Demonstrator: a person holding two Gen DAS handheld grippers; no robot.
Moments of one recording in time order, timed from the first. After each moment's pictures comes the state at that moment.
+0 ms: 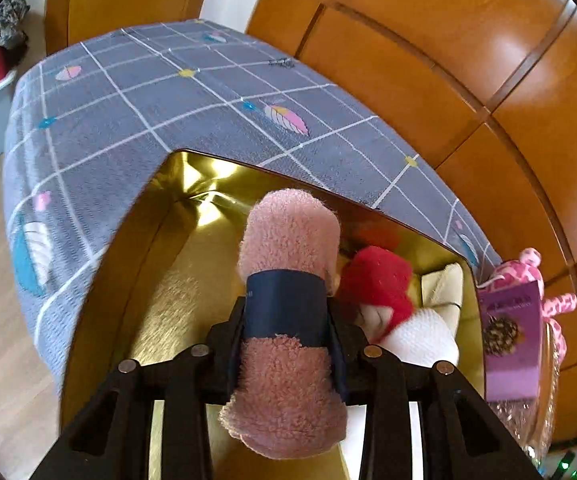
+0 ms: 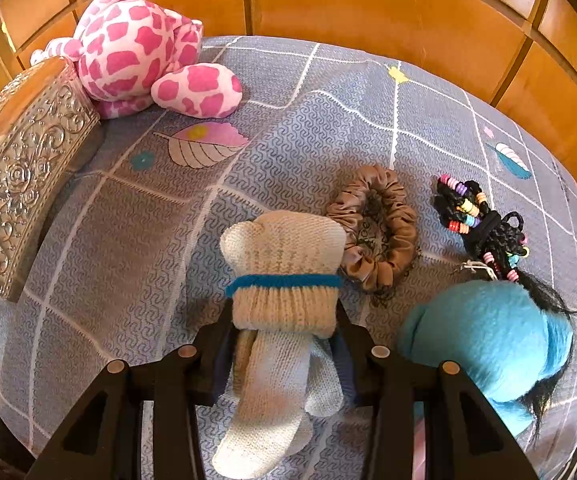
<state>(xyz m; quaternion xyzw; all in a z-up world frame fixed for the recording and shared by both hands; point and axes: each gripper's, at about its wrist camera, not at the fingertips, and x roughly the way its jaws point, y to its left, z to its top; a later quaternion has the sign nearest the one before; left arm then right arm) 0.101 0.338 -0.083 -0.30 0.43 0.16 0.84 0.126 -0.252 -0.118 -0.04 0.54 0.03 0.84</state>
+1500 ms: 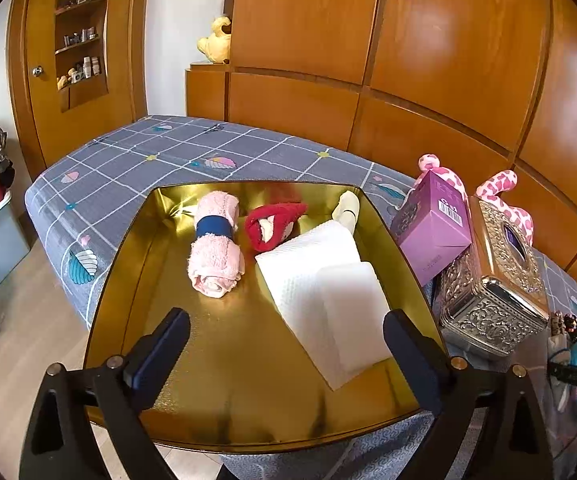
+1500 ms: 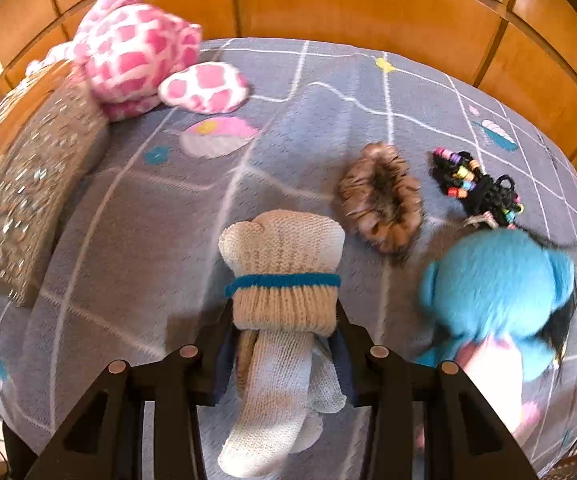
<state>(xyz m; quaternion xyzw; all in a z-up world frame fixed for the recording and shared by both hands) -0.013 0.205 -0.027 -0.12 0.36 0.14 0.92 0.096 -0.225 -0.117 0.00 0.54 0.01 0.84</state>
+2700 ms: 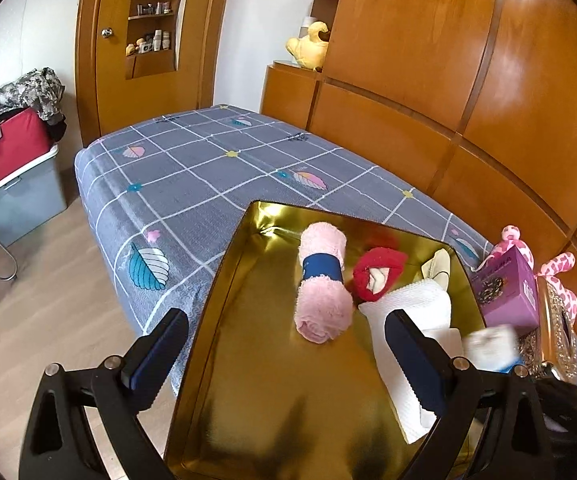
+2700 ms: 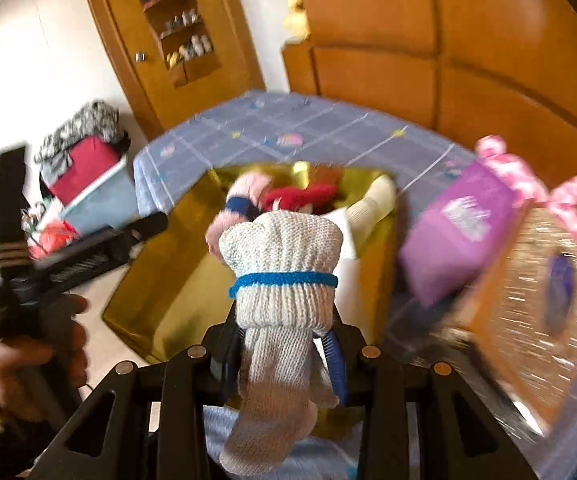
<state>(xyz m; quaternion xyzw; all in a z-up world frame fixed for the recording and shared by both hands) -0.017 0.297 -0.028 -0.19 0.33 0.23 0.89 0.060 0.095 -0.032 -0.10 0.42 0.39 0.81</state>
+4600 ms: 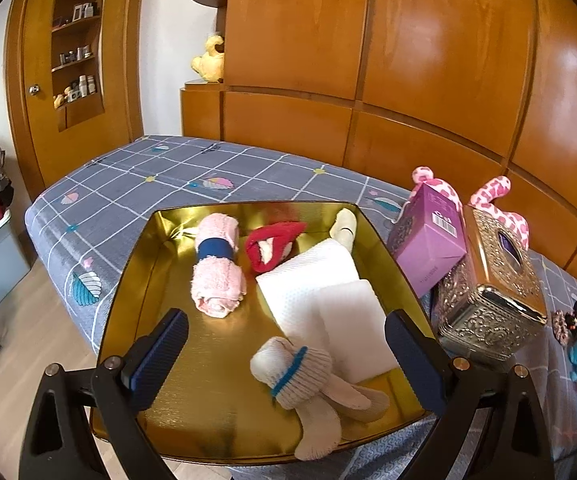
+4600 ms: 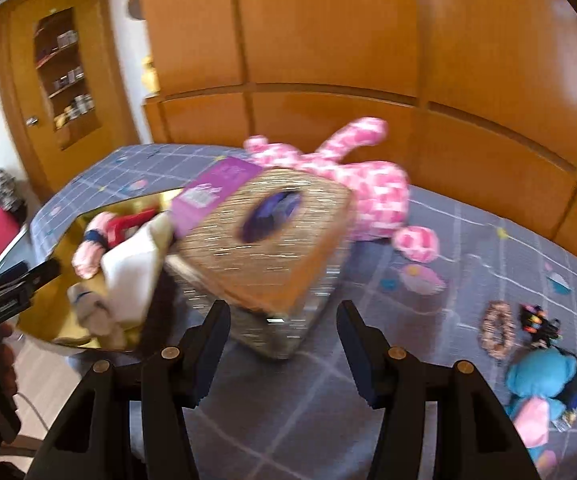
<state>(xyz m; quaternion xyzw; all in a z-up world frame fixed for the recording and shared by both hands) -0.016 0.205 -0.019 -0.09 0.33 0.13 0.93 0.048 -0.106 -0.002 -0.04 0.37 0.18 0.91</state>
